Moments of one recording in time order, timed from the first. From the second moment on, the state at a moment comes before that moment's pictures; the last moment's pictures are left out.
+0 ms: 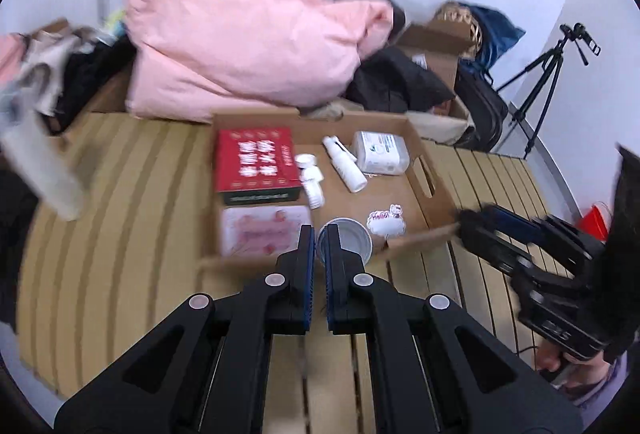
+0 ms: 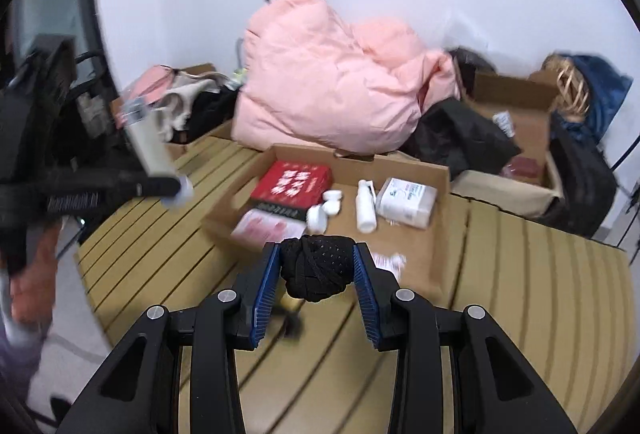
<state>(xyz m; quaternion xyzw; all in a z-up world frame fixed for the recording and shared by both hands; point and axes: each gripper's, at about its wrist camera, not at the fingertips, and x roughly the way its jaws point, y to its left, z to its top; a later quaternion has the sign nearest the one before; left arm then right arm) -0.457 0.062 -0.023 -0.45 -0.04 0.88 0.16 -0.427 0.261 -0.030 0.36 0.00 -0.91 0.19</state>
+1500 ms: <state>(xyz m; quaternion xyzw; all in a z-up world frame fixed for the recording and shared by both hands) -0.115 -0.029 0.051 -0.31 0.02 0.94 0.16 -0.125 0.293 0.042 0.33 0.04 -0.92 0.19</state>
